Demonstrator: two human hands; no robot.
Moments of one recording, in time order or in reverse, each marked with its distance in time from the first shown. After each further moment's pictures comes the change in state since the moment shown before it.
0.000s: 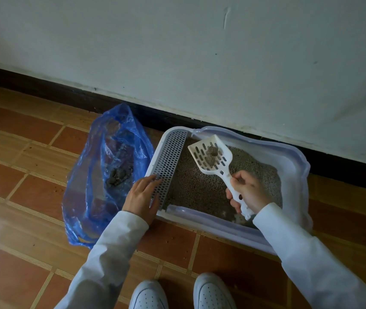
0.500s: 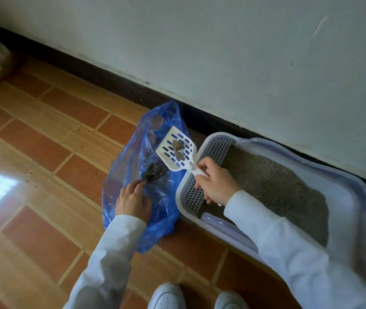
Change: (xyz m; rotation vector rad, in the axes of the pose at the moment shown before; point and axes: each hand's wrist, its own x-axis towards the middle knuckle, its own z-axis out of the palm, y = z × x) left_hand -0.036 -0.063 -0.027 0.044 0.175 -0.560; right_hand 0.036 -0.050 0.137 -0.659 -0.362 -0.337
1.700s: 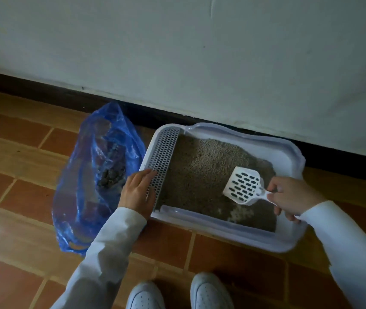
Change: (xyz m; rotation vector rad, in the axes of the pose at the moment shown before) left_hand 0.000 0.089 0.026 -0.056 -0.089 0.548; right_hand -0.146 0.113 -0.128 -0.189 0.121 0.663
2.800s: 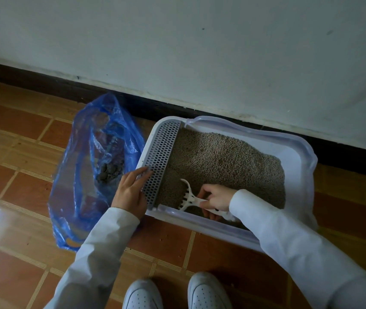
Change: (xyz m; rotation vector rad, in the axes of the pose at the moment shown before) left_hand -0.003 -0.010 0.013 0.004 0.031 -0.018; right_hand 0.081 -0.060 0.107 0.242 -0.564 -0.245
